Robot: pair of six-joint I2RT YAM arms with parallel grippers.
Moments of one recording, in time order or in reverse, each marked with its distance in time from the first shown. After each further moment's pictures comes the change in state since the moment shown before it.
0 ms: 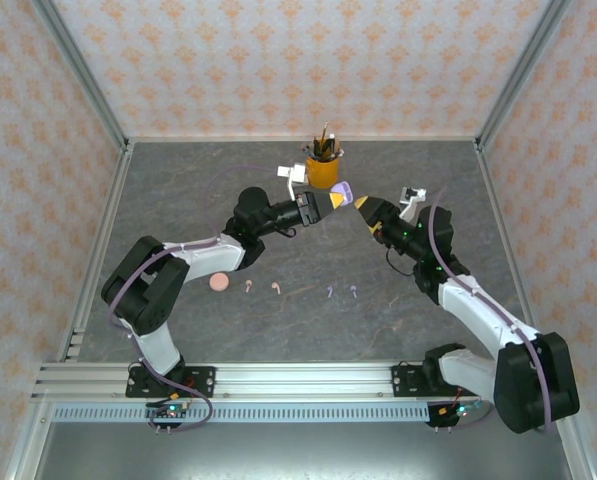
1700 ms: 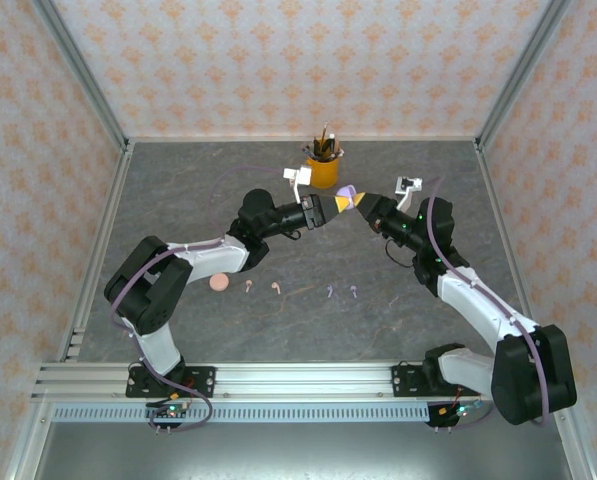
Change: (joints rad) left arm -0.033 0.010 0.011 0.004 0.004 0.001; right arm -0.004 0.039 0.066 0.022 -0.092 -0.054
